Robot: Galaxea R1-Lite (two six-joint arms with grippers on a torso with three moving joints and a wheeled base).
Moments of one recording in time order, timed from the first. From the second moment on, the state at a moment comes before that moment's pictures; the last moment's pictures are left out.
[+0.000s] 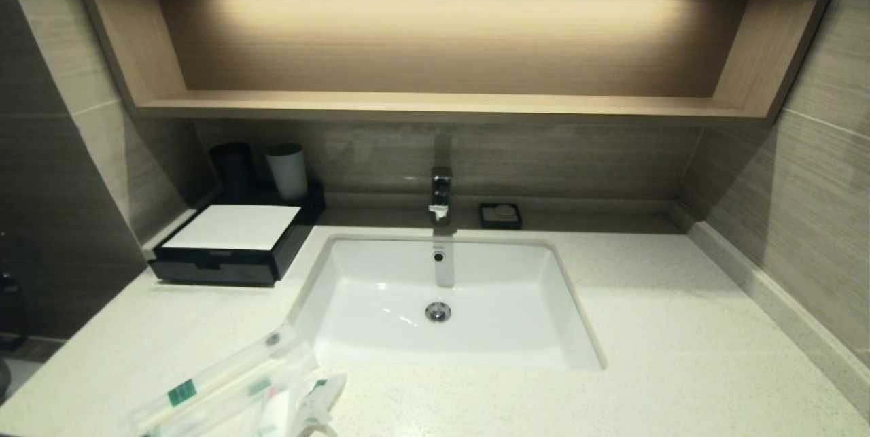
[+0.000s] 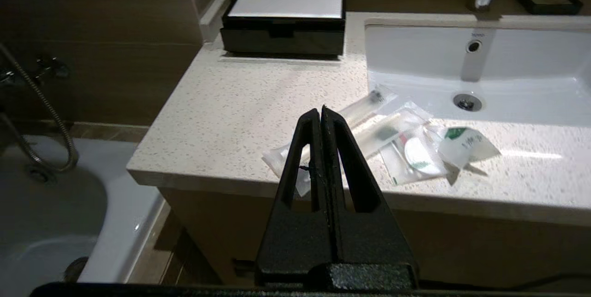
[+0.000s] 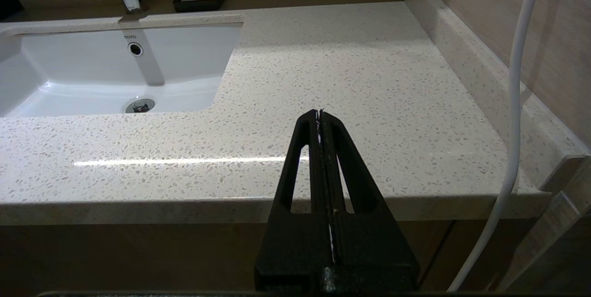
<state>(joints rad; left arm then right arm) 0.01 0.20 -0.51 0.42 0.06 0.04 0.00 0.00 0.00 -0.01 -0.01 0.06</state>
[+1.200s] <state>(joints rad) 0.39 1.55 -1.37 0.61 -0.07 0.10 0.00 0.00 0.00 -0.01 -0.01 0.06</state>
